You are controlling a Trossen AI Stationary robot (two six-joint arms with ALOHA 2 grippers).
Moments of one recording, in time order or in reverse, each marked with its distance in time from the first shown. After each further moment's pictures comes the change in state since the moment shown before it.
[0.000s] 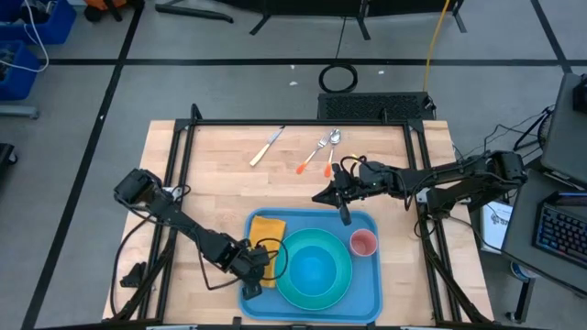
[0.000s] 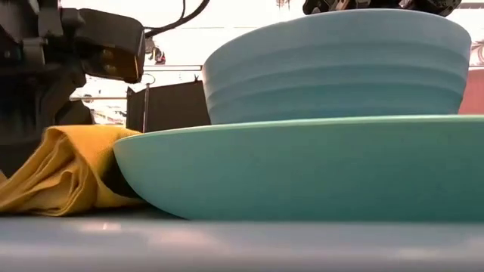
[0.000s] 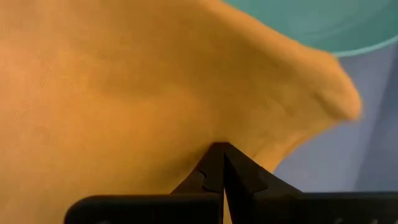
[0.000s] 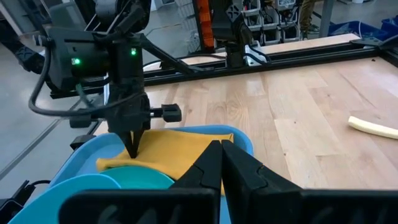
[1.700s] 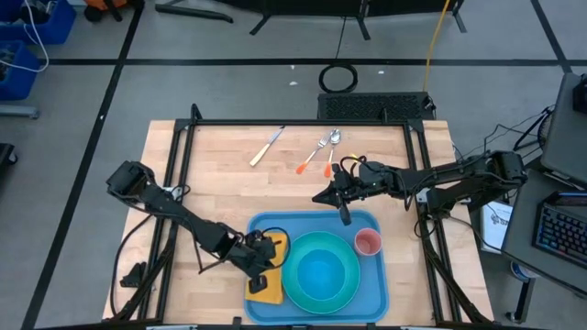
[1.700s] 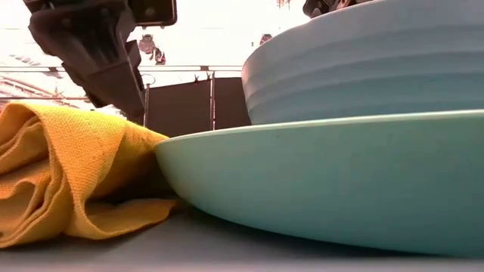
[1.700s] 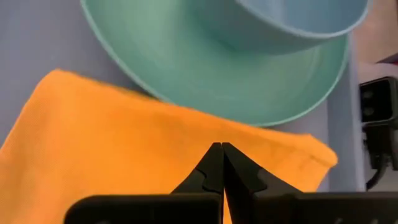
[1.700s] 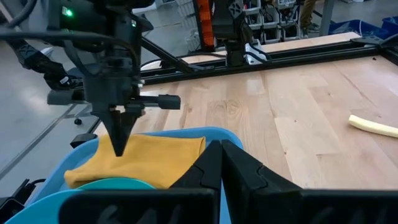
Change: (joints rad) left arm 0.055 -0.109 -0.004 0.137 -0.114 0.182; right arm 0.000 0.000 0.000 -0.006 -0.001 0.000
